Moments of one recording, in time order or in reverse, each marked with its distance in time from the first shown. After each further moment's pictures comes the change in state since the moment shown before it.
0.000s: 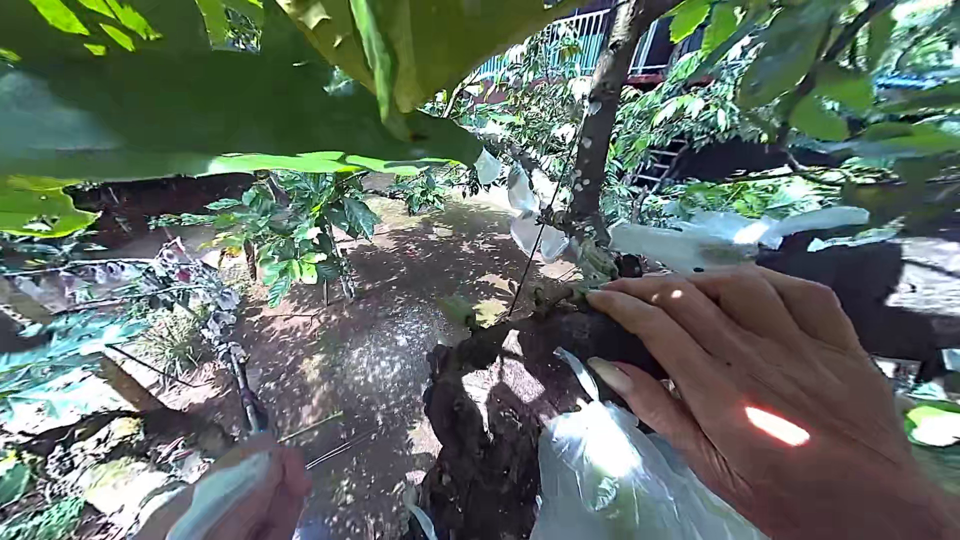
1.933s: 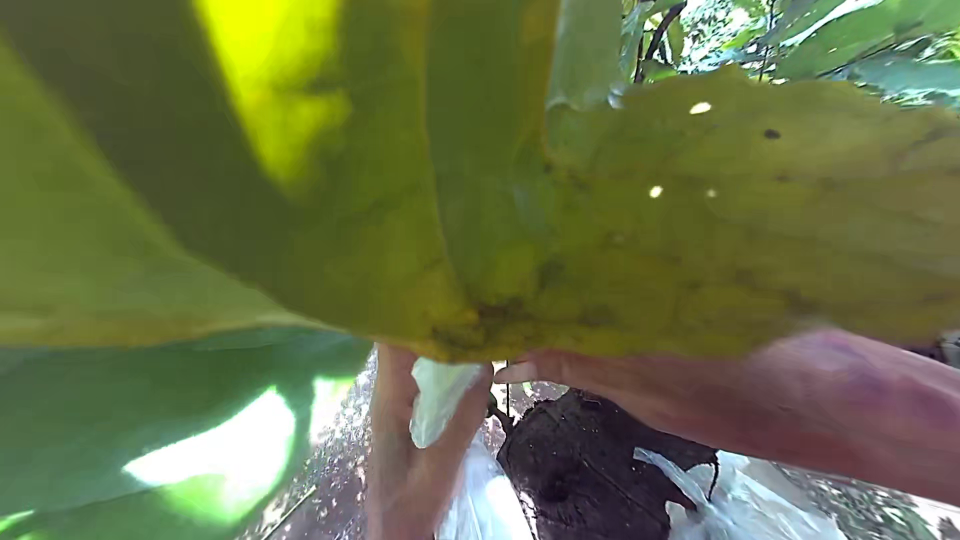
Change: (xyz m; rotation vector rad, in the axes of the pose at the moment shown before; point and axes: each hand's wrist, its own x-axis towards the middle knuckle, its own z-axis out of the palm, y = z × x) left_hand 0.198 -0.018 0.107 -0.252 -0.279 0.339; right_hand 0.131 -0.027 -0.009 0.539 -0.318 0.113
